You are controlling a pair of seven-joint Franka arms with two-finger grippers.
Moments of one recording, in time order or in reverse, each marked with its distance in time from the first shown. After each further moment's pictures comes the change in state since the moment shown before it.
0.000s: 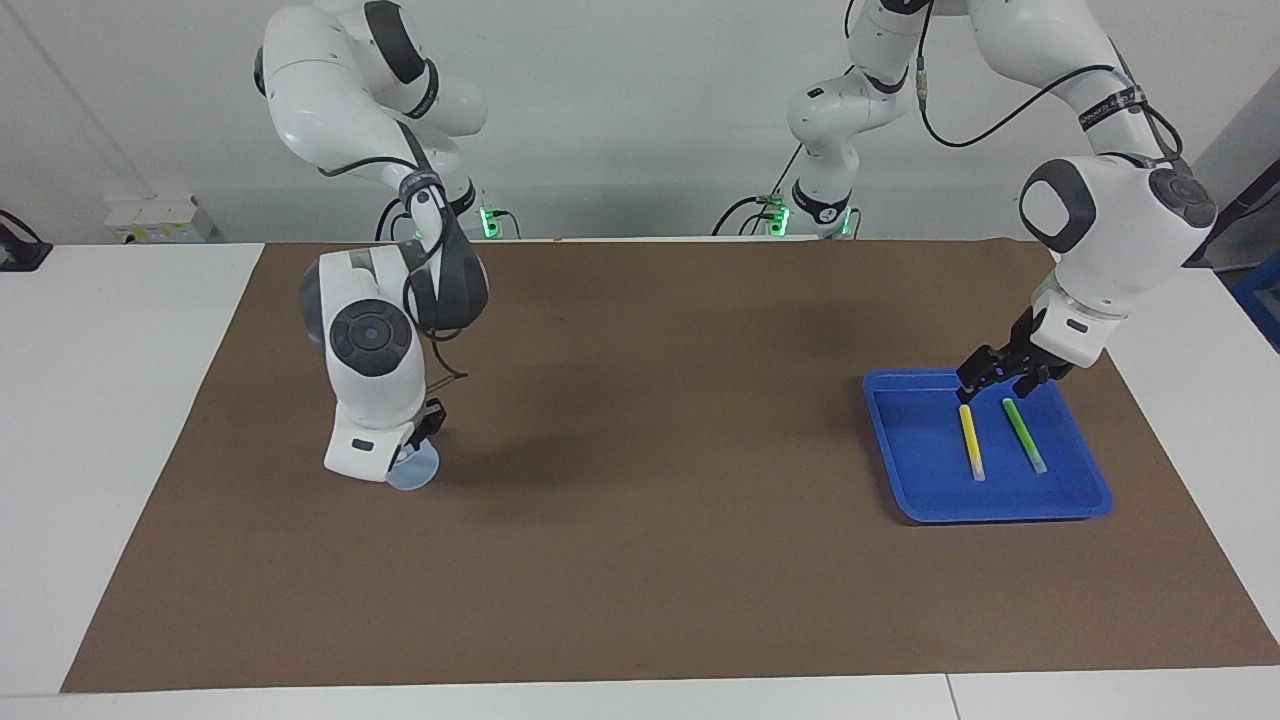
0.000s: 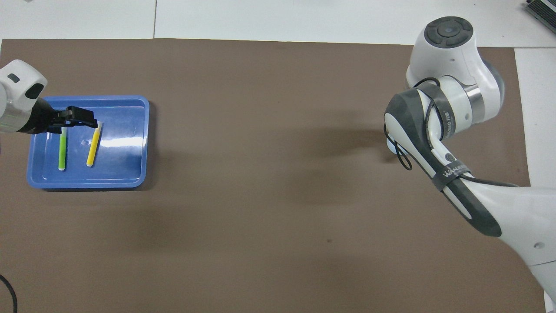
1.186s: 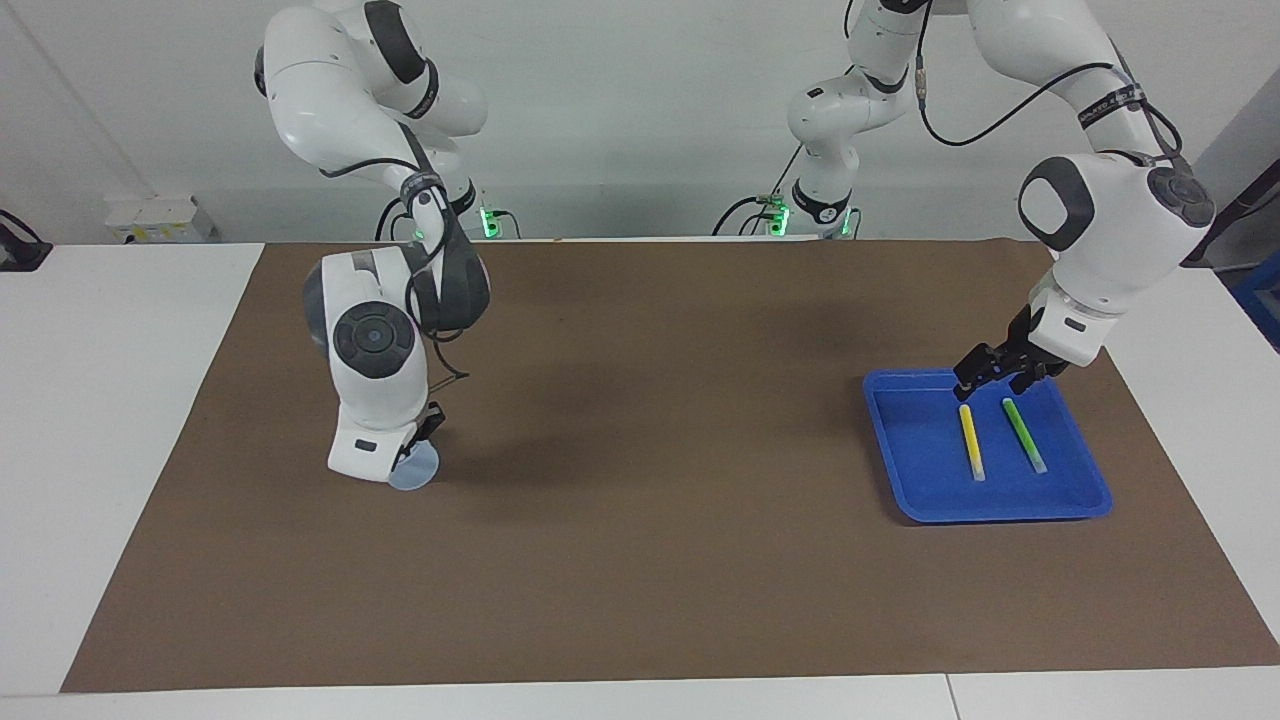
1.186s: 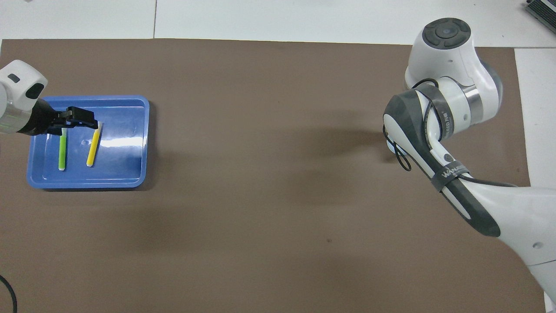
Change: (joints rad) left arm -0.001 -0.003 -0.001 0.001 0.000 -0.019 -0.019; right arm 0.000 0.000 0.001 -0.005 0.000 0.000 0.000
